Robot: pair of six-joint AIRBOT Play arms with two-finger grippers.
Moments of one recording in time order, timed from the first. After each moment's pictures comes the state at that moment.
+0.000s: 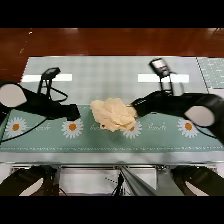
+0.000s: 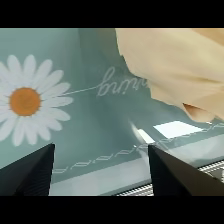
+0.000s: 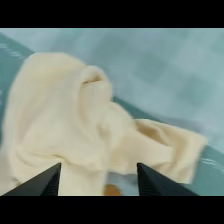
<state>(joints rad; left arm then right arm) -0.36 -0.94 0.94 1.29 -1.31 -1.76 0.52 -0.87 0.90 -1.44 0.88 1.65</state>
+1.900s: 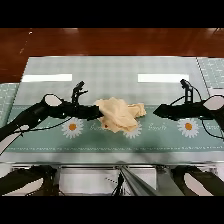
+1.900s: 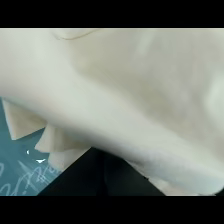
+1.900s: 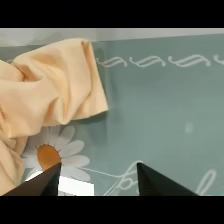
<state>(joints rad) -0.36 -1.27 0.72 0.54 -0.84 -1.21 -0.03 -1.03 0.66 -0.96 0.98 1.34</state>
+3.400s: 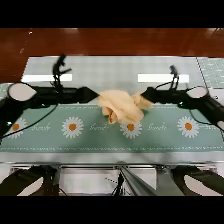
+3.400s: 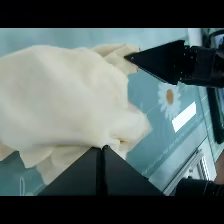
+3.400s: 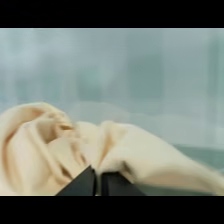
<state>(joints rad) -0.29 -1.01 0.87 0.56 -0.86 -1.21 0.09 -1.19 0.79 -0.54 0.72 1.18</state>
